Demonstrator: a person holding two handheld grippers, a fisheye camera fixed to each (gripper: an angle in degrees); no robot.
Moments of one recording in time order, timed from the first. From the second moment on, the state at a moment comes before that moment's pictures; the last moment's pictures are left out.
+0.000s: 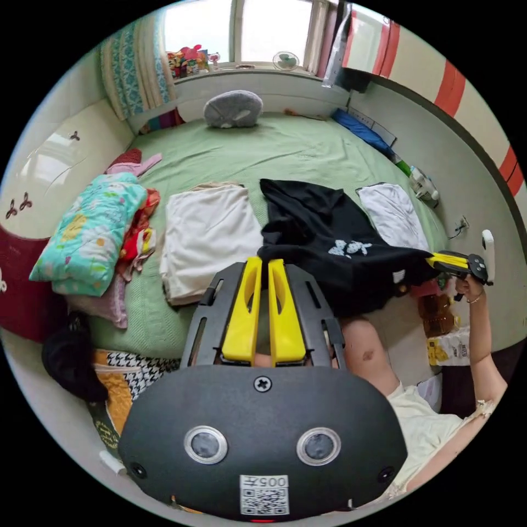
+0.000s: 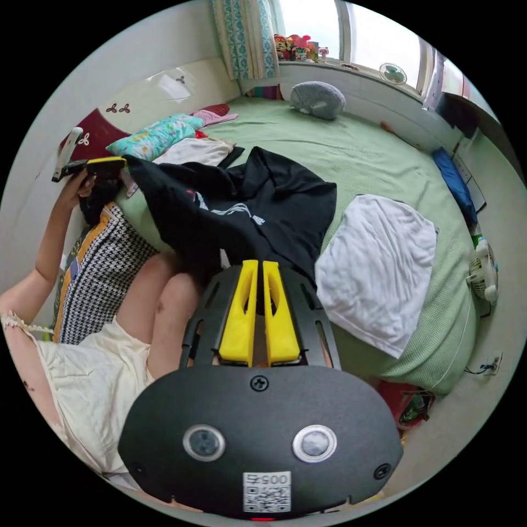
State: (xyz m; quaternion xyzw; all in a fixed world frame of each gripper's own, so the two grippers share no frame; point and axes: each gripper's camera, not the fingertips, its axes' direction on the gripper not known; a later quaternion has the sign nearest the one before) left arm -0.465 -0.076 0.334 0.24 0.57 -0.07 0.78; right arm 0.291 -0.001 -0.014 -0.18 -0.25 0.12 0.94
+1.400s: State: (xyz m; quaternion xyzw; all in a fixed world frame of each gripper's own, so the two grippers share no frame) left arm -0.525 0.115 0.460 0.30 0.62 -0.14 0.71; right arm 0.063 -0.210 0.012 -0.11 -0.35 -0.03 0.93
